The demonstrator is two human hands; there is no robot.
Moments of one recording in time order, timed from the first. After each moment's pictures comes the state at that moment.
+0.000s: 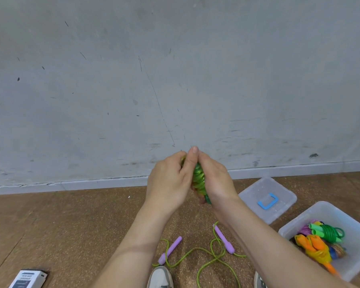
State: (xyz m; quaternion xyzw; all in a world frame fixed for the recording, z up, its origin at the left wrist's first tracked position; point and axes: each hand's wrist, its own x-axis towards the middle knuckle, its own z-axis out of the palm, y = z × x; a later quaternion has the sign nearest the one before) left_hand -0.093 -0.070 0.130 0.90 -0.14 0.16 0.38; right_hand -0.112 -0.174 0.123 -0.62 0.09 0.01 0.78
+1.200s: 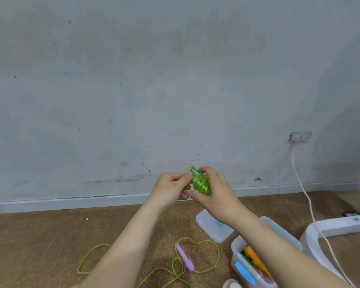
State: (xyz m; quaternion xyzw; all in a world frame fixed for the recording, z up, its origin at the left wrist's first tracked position) left_hand -0.098 -0.103 0.125 0.71 -0.13 -0.12 0.68; right_hand -0.153 -0.243 0.133 -0.92 0.01 -0.11 0.37
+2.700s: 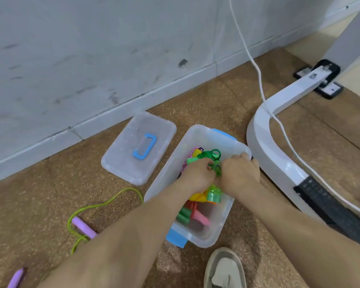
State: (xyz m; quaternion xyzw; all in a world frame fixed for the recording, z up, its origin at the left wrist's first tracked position) left_hand -0.054 -0.518 -0.240 0.82 -0.31 -0.40 0.27; right_hand -0.136 -0.603 -0.216 -0.93 0.32 0.19 0.03
